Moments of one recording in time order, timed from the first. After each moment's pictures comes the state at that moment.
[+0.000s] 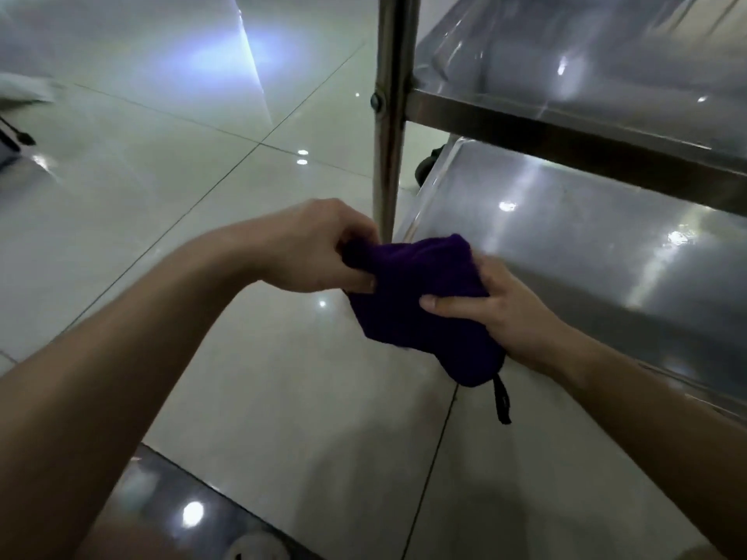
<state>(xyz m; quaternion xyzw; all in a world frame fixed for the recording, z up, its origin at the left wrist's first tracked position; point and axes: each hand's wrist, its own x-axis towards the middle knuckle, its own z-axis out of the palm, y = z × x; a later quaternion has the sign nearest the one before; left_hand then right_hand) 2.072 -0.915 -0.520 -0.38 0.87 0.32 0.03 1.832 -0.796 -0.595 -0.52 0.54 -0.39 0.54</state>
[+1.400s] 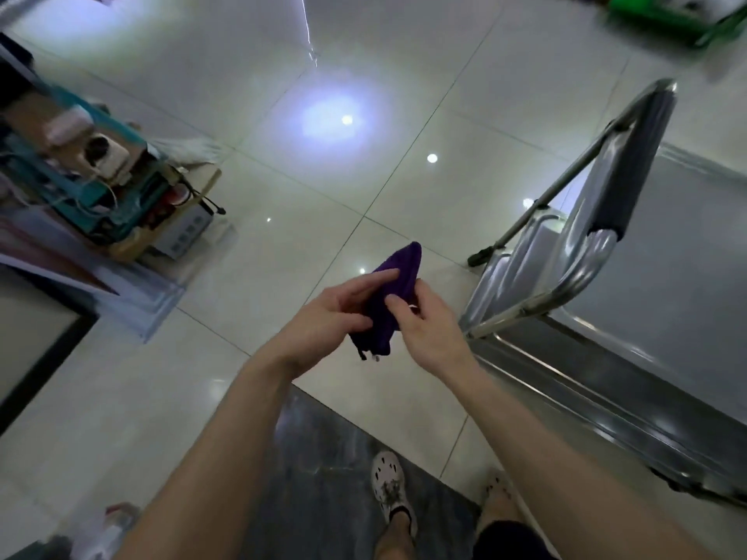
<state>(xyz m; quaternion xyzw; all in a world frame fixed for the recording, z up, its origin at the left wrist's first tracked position) 2.287 -0.985 -0.006 -0.43 0.53 0.71 -0.18 2.102 -0.943 -0.031 -0.45 0.69 -0.31 0.48</state>
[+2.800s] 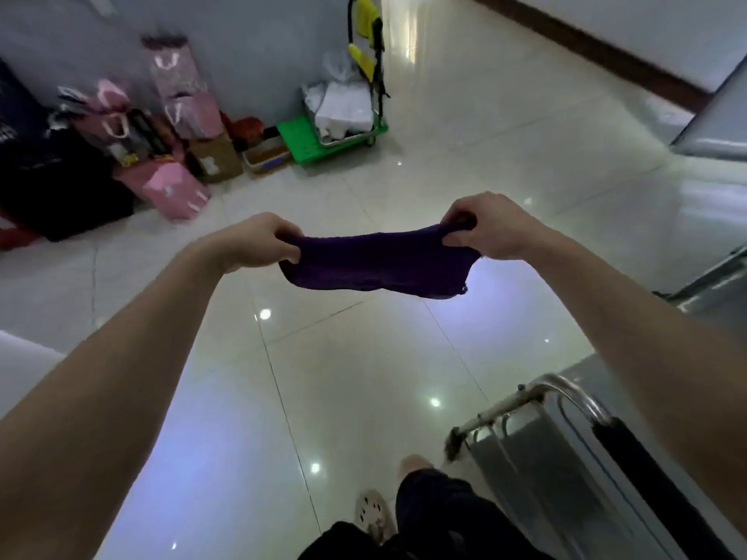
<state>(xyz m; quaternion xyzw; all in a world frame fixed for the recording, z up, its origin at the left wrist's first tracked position) 1.709 -1.828 0.154 -0.17 0.91 0.34 0.17 1.546 -1.481 0.147 -0.31 0.90 -0.27 0.16</state>
